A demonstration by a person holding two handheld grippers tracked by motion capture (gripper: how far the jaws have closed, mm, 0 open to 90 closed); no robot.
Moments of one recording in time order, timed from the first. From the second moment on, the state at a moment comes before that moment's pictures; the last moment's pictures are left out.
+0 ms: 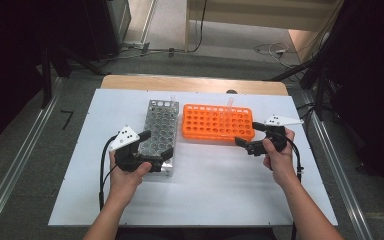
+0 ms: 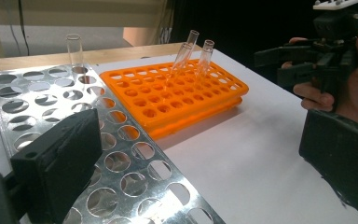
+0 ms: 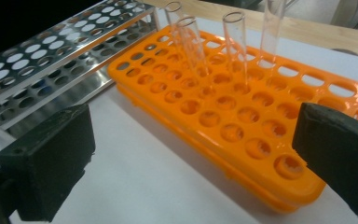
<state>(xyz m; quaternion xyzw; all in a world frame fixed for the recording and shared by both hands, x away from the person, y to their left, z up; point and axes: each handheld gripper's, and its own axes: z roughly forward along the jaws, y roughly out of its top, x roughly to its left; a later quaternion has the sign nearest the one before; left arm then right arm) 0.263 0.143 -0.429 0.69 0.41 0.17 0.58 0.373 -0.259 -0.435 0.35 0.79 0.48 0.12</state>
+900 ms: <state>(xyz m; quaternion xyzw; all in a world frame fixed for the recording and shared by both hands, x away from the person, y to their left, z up) 0.266 0.139 -0.432 0.69 0.41 0.16 0.57 0.433 -0.222 -0.459 0.40 0.80 0.42 0.15</state>
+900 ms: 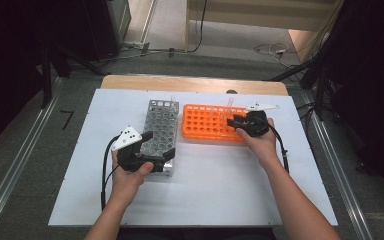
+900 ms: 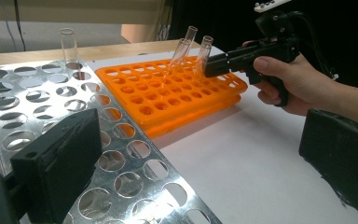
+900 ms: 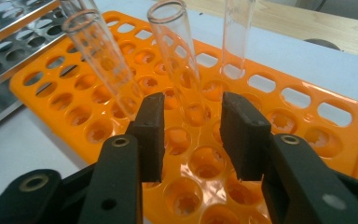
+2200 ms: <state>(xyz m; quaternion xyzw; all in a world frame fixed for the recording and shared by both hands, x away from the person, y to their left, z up) 0.266 0.127 -0.431 0.70 0.40 0.16 0.58 0.405 -0.223 -0.421 0.37 0.78 0.47 0.19</state>
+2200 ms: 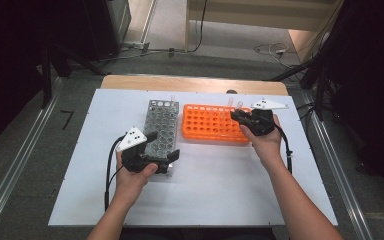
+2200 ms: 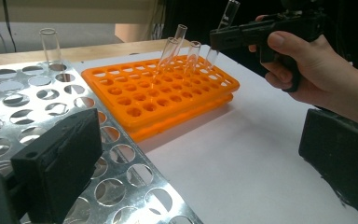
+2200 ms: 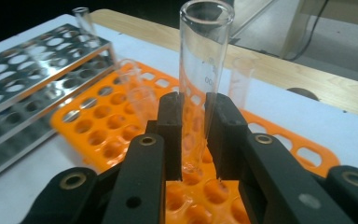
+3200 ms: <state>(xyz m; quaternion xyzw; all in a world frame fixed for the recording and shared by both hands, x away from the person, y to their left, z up) 0.257 0.099 -0.421 0.71 0.36 0.14 0.58 0.296 -0.193 -0.422 0.26 0.83 0.49 0.09</state>
